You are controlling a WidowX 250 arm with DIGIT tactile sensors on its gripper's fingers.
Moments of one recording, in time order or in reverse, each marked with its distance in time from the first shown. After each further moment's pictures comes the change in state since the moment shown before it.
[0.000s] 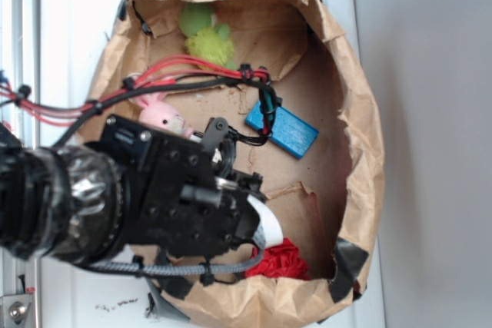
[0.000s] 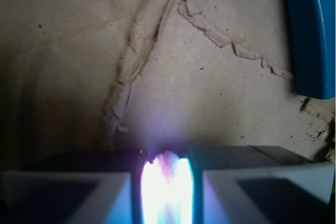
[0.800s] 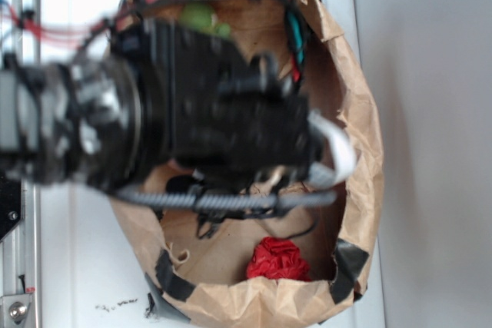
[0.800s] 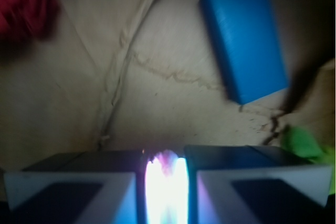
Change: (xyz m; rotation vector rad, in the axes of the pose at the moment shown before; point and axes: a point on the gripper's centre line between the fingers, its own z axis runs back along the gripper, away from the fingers) arm 0.015 0.036 0.050 -0.177 -0.029 0.143
